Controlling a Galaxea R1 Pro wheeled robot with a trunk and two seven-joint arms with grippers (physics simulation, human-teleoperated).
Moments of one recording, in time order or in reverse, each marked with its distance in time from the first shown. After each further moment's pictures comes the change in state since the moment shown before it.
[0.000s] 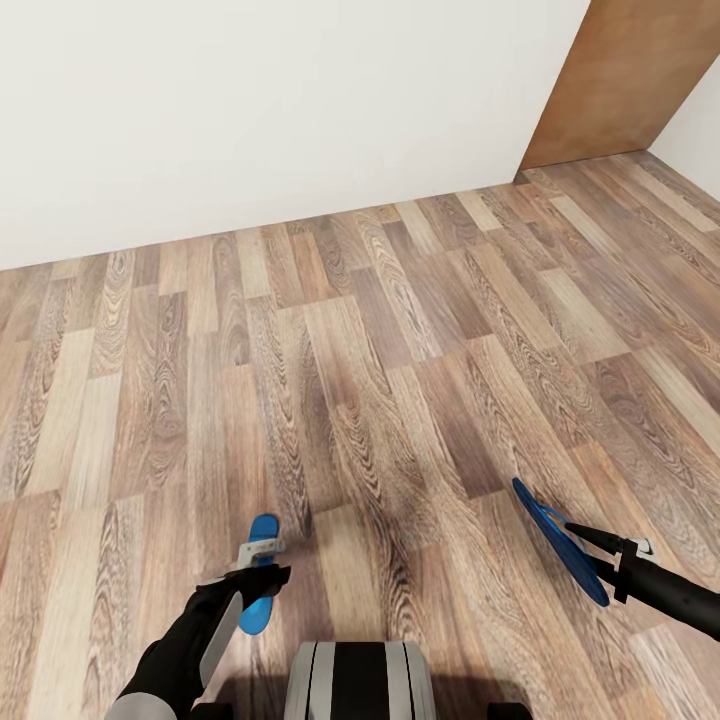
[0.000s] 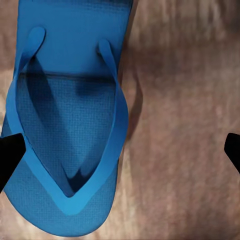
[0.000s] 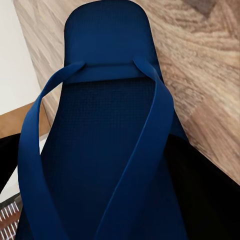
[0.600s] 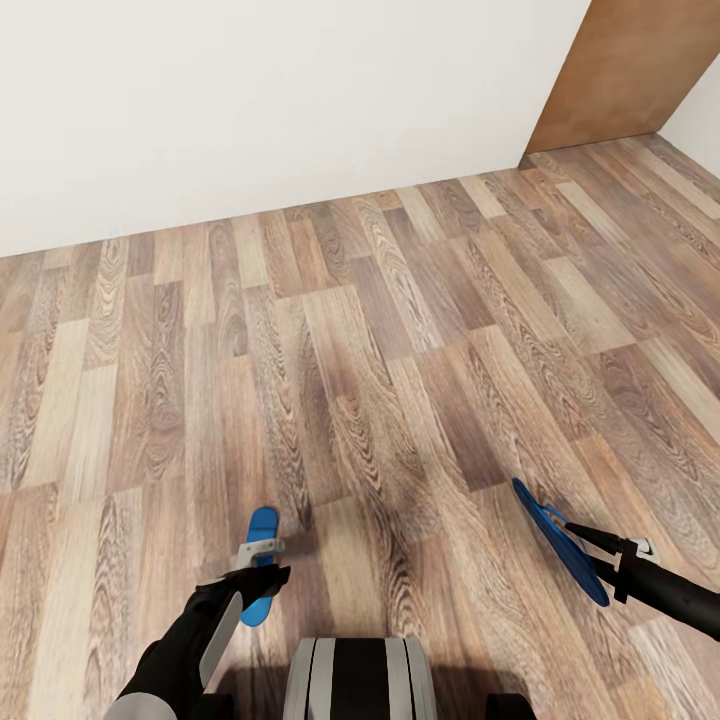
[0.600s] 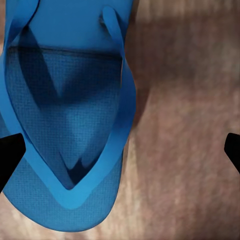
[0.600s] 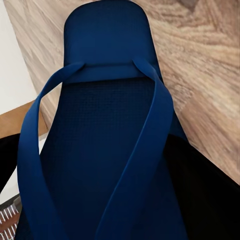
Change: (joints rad) left arm 0.000 0.000 0.000 0.000 0.000 0.000 0.000; right arm 0.000 0.000 0.000 0.000 0.000 0.000 -0.001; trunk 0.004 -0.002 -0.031
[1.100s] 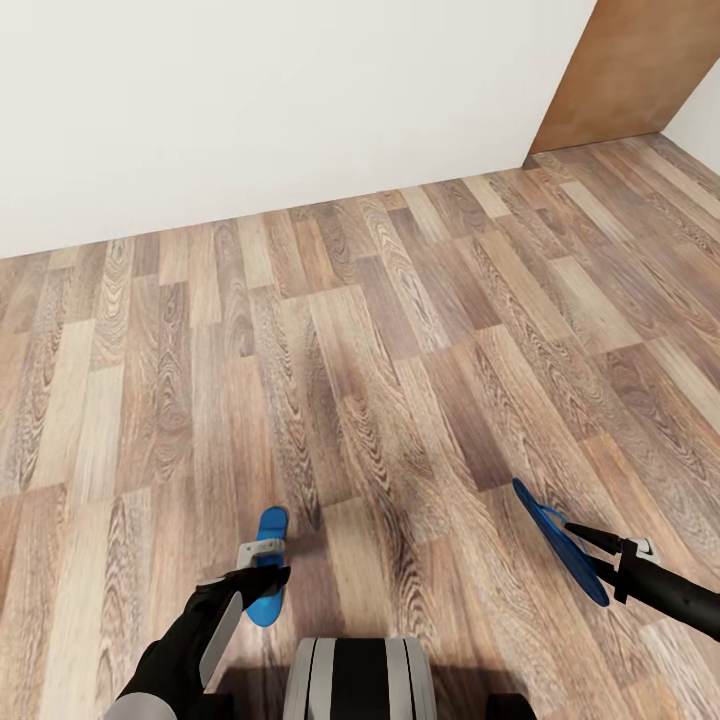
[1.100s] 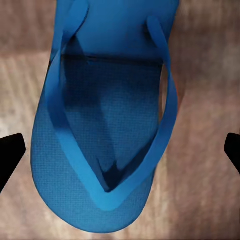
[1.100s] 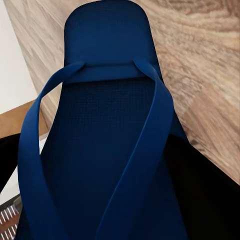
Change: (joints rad) left arm 0.000 0.000 0.000 0.000 0.000 0.000 0.001; right arm 0.000 0.000 0.000 0.000 0.000 0.000 0.000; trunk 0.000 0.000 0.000
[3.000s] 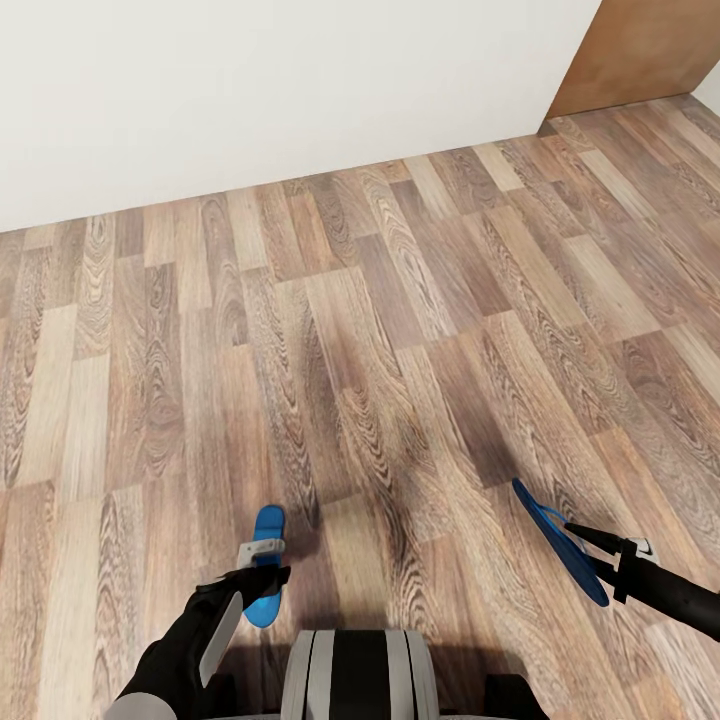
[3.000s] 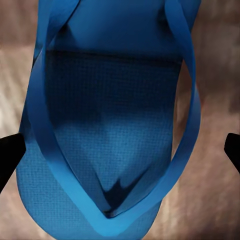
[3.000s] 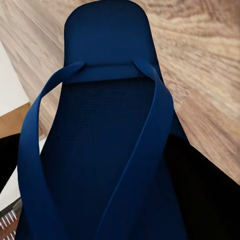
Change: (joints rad) left arm 0.000 0.000 -0.001 0.000 -0.001 -0.002 0.000; right arm 0.000 0.001 0.000 -0.001 0.000 0.000 0.000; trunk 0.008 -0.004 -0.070
